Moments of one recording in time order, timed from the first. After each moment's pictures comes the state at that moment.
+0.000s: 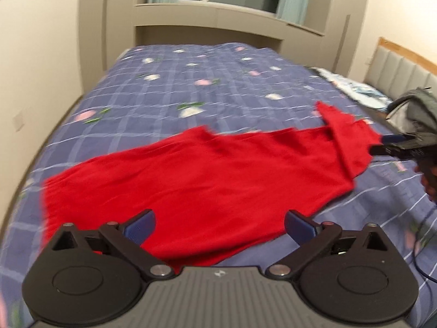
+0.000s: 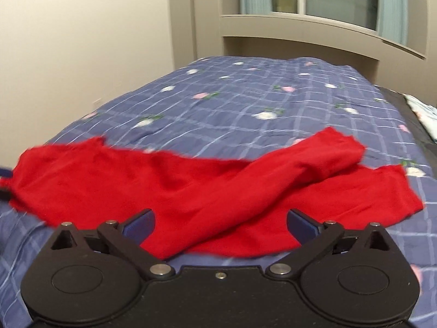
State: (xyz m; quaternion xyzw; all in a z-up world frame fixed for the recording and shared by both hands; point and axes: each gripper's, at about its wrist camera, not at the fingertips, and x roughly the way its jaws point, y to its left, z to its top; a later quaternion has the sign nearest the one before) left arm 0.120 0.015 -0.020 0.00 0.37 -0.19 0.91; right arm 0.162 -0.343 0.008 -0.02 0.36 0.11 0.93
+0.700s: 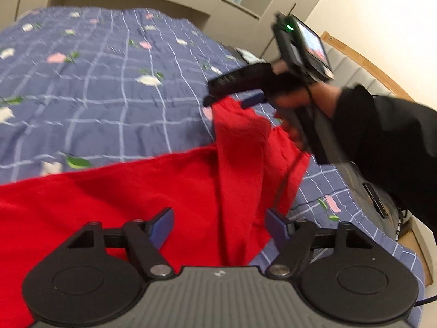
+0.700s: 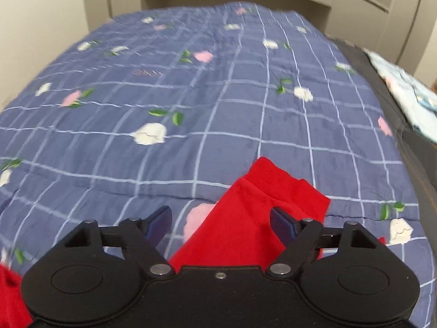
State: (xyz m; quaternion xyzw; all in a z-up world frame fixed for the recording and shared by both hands) left arm 0.246 -0.187 -0.071 -0.09 0.43 -0.36 0.82; right arm 0.419 -0.408 -0.030 -0.02 0.49 -0.05 0.87
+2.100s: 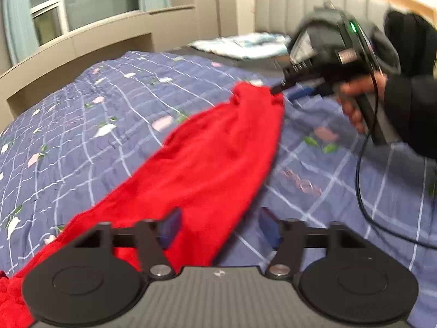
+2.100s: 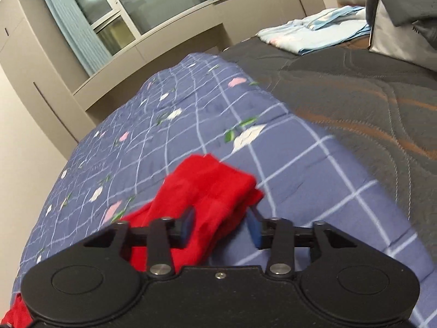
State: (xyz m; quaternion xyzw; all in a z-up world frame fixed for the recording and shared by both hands) left arm 0.171 -0.268 -0.050 0.18 0.33 -0.36 0.85; right arm 0.209 -0.602 -0.041 0.27 0.32 -0.12 0.90
